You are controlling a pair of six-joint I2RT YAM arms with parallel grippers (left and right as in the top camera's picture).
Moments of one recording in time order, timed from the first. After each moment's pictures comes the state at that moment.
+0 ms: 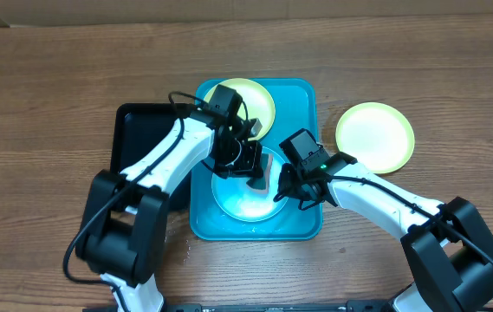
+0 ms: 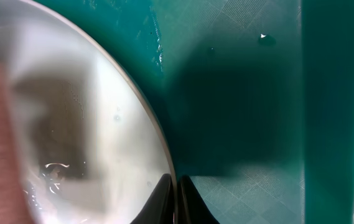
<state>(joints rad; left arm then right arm) -0.40 1.90 1.31 -0.85 0.55 -0.29 0.60 1.72 0.95 -0.50 -0.07 0.80</state>
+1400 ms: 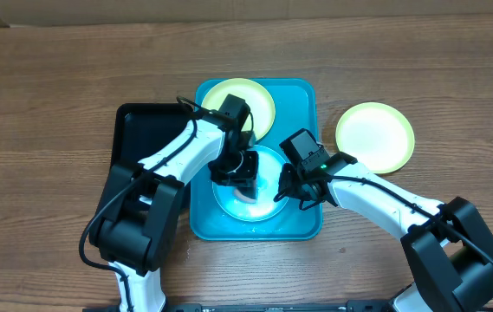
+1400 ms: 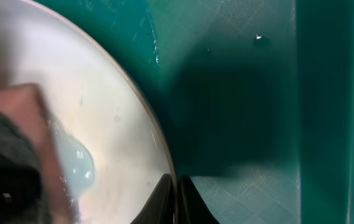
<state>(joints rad) -0.44 1.98 1.30 -0.88 0.39 -0.34 0.60 1.72 0.95 -0.50 -0.07 0.80</state>
